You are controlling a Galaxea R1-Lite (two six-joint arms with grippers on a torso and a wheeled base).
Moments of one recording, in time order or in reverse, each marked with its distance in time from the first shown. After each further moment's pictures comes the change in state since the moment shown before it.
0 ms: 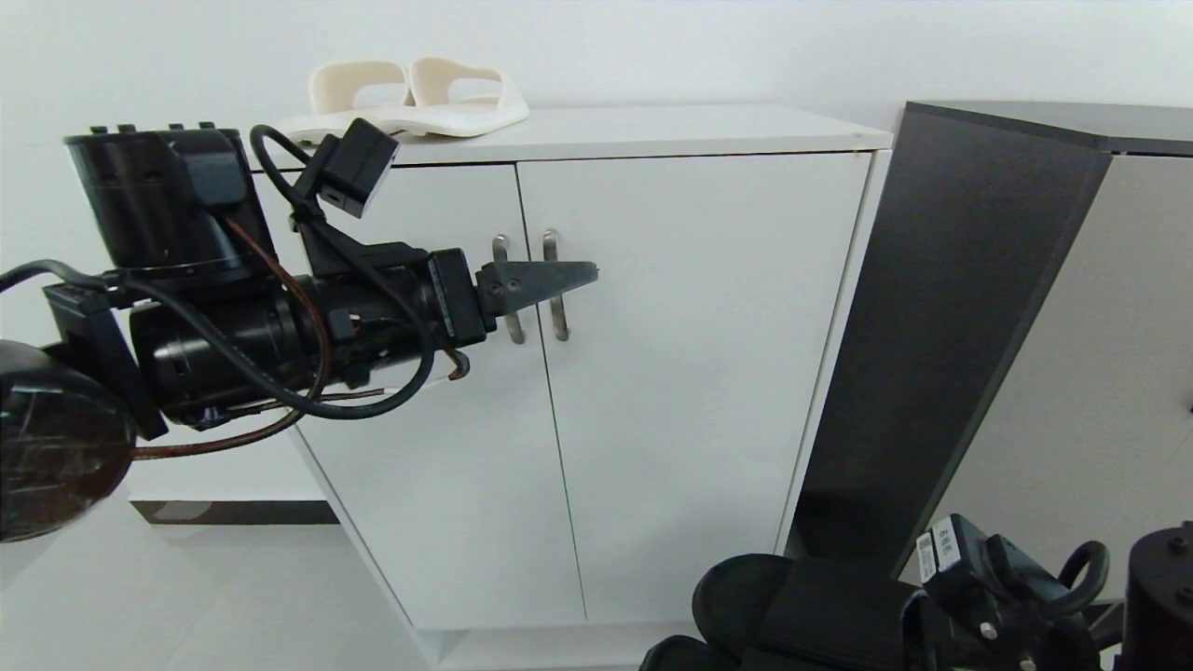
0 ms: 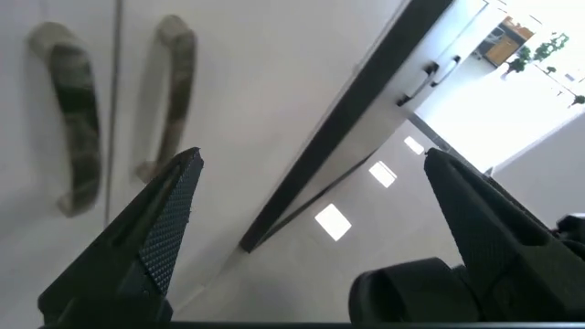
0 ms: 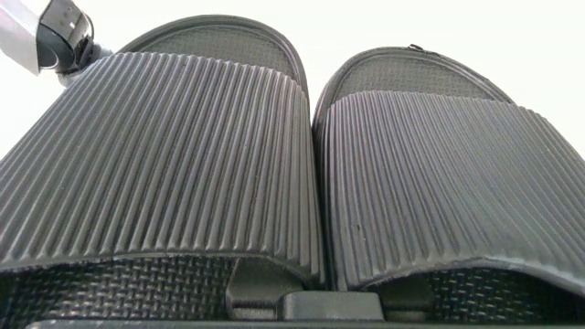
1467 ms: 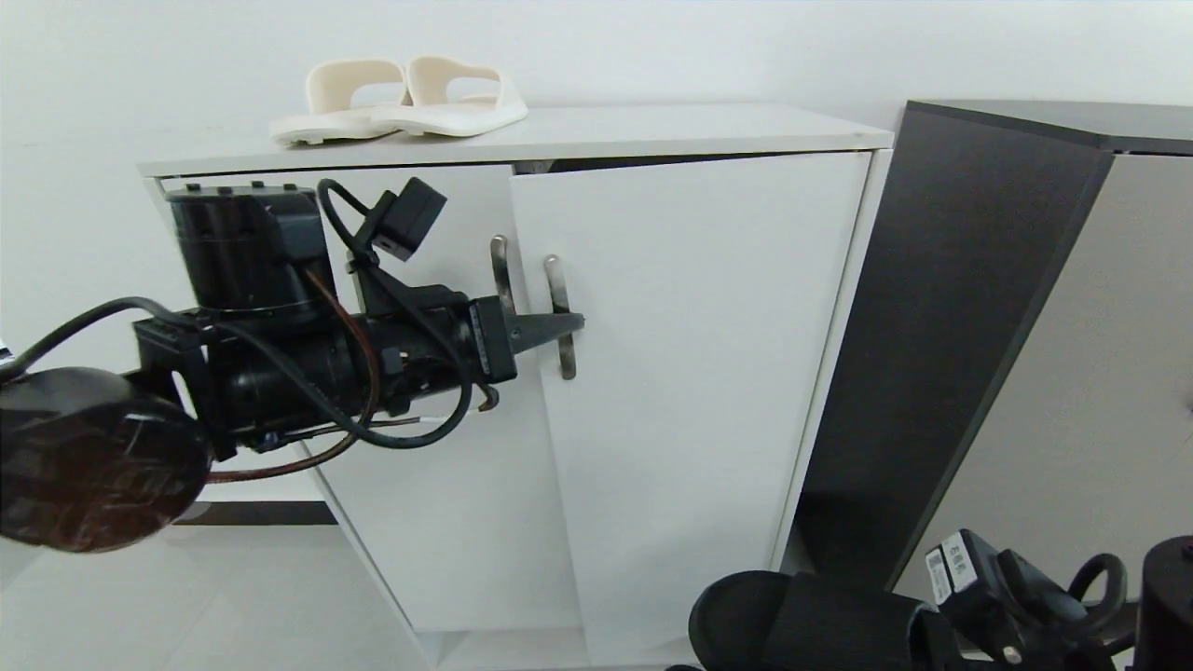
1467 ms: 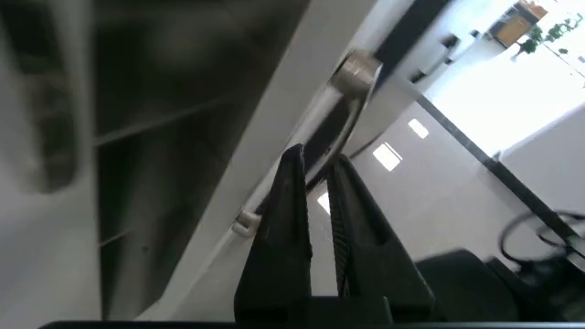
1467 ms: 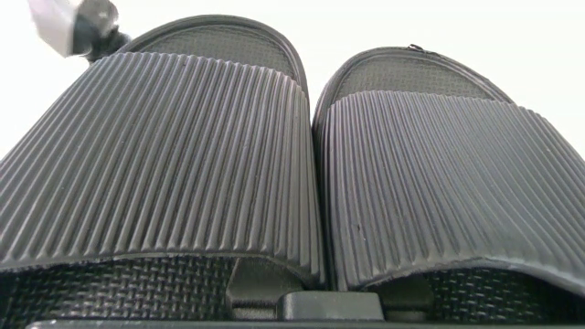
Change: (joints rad) left arm -0.014 0.047 0.064 -0.060 -0.001 0.009; right arm 0.002 -0.016 0.020 -0.003 0.064 -0.004
